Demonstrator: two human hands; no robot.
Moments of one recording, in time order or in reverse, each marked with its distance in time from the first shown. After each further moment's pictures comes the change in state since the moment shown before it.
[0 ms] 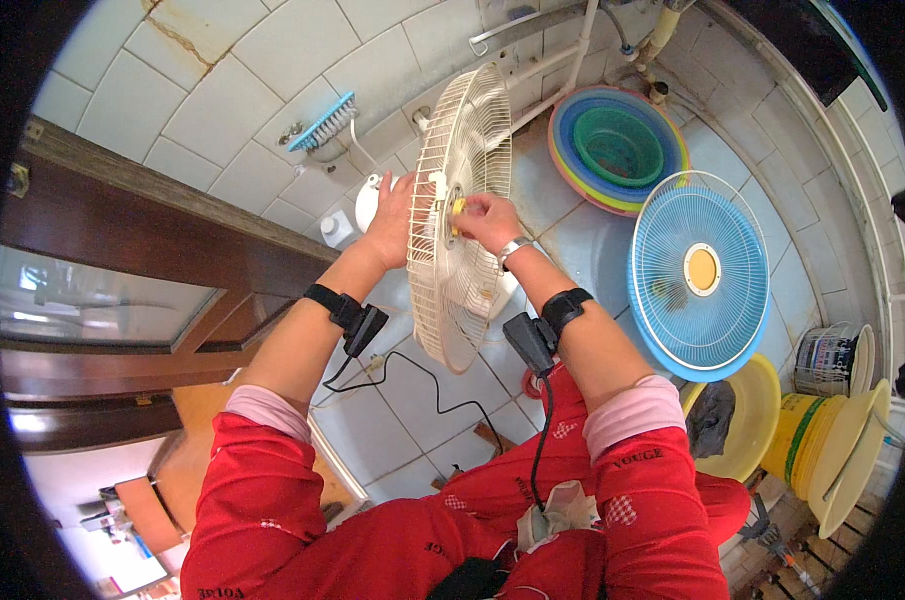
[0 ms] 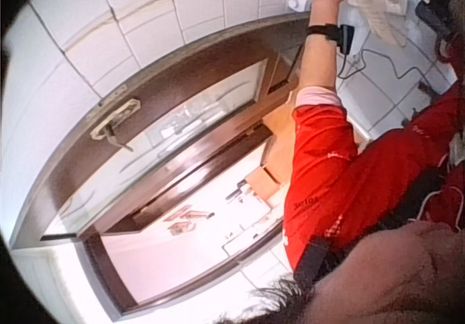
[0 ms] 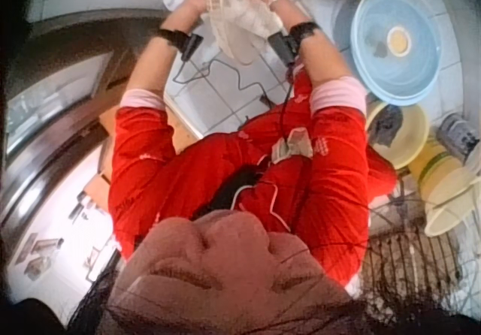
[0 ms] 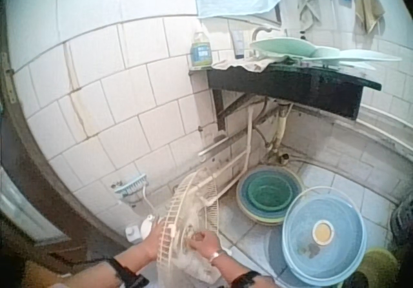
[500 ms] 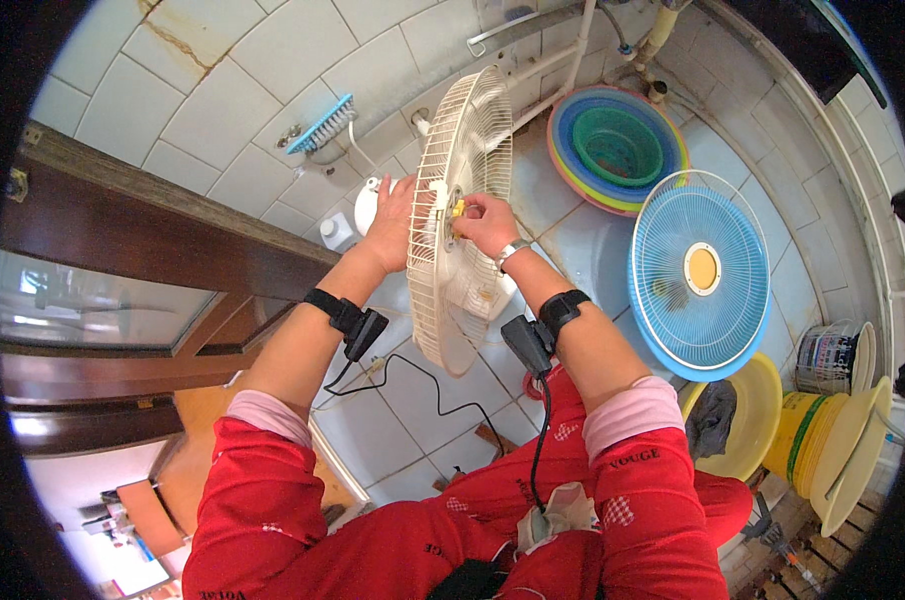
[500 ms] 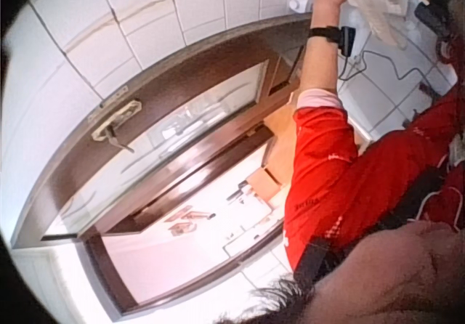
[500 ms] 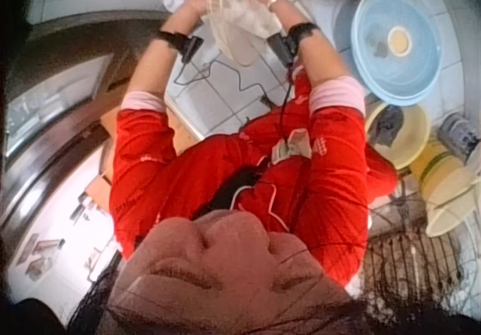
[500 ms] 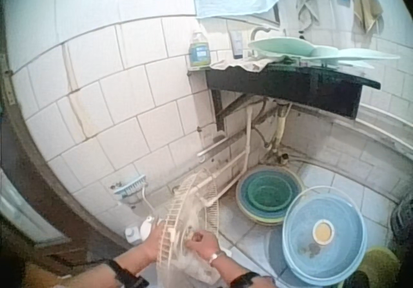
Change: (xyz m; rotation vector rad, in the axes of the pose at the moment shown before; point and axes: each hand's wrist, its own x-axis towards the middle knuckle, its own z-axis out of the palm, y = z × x) left_hand -0.001 0.003 -0.003 -0.014 -0.010 0.004; right_hand 0.000 0.006 0.002 0.012 -0.006 -0.219
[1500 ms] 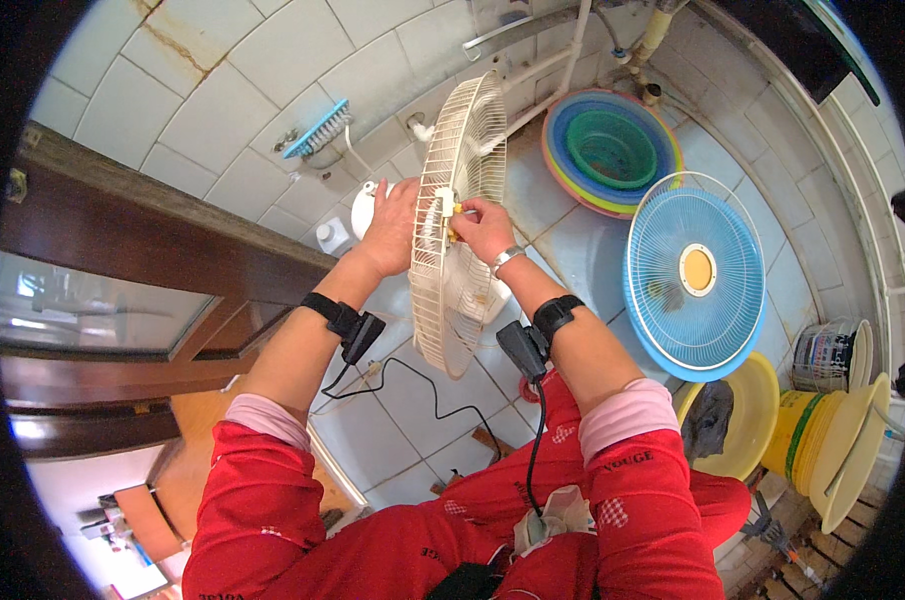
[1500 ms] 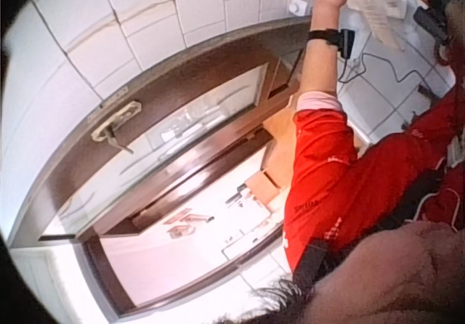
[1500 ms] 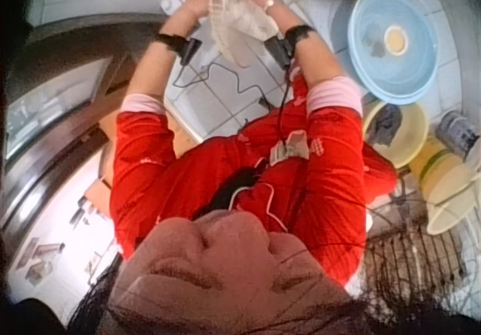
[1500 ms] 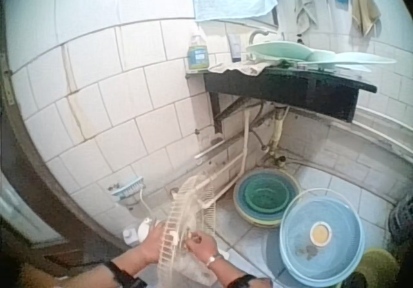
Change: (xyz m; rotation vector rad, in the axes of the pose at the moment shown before) left_hand 0.002 0.002 -0.001 0.033 -0.048 -0.018; right_hand 0.003 0.011 0.008 0.089 0.101 0.122
